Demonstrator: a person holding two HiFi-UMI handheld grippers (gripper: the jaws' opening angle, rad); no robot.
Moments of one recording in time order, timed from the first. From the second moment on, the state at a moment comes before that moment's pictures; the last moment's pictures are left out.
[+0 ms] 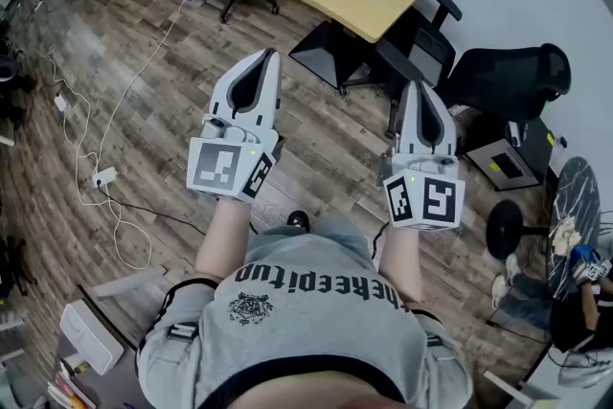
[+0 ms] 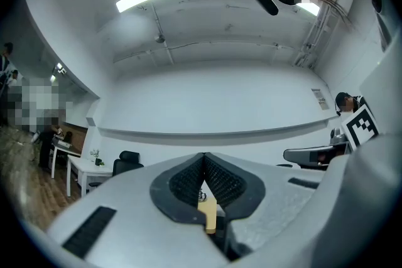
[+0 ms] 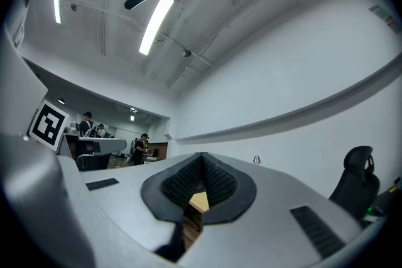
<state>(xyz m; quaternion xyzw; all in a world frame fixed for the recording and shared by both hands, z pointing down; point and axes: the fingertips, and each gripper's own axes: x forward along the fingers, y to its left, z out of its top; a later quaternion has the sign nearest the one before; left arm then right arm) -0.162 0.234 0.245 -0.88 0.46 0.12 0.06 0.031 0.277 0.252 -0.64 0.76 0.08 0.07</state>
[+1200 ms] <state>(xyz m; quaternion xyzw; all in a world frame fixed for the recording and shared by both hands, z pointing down) -0.156 0.070 0.238 -0.87 0.48 0.13 0.04 0.041 0.106 0.236 -0.63 0.77 0.09 0.07</state>
